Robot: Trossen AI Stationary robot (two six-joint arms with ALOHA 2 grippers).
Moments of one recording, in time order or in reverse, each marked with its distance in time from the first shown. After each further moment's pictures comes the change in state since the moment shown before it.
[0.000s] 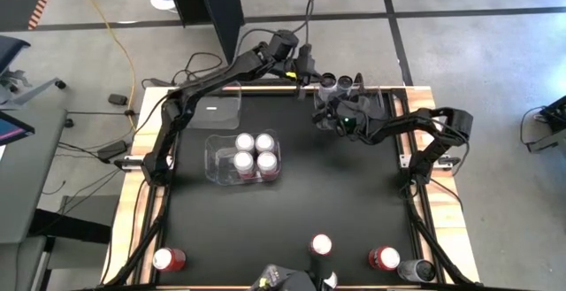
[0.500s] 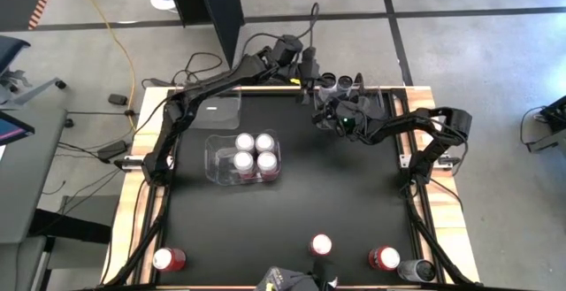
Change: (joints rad) left arm -0.034 0.013 0.000 0.025 -0.082 0.026; right arm 0.000 0.009 0.000 -0.013 0.000 0.007
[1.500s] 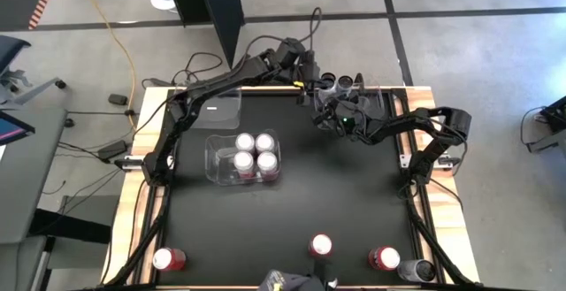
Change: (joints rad) left arm -0.007 0.030 0.001 -0.062 -0.047 -0.024; right arm 0.002 0.002 -0.002 -0.014 -0.027 -0.034
